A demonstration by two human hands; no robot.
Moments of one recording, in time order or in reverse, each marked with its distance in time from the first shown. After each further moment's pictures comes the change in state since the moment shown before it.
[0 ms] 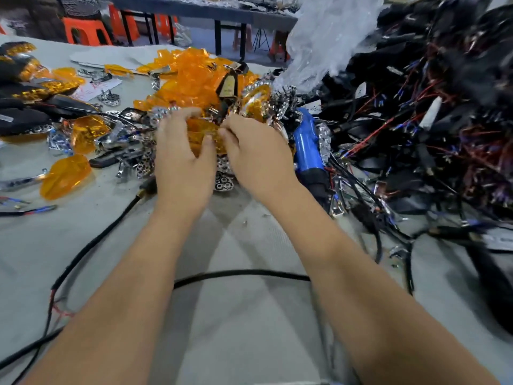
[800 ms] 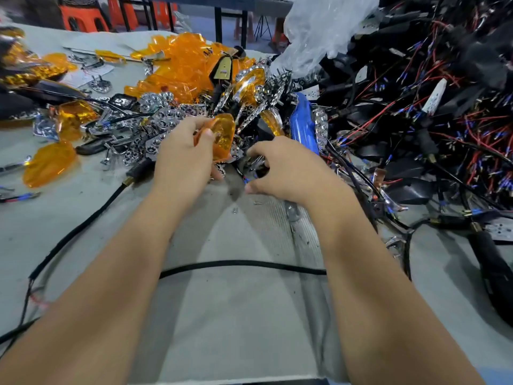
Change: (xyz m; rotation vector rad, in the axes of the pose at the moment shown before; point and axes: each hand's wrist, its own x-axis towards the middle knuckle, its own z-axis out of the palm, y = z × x) left_hand -0.004 0.006 0.010 -0.112 -0.273 -0.309; right_hand -0.027 0.047 -0.025 -0.193 -0.484 0.206
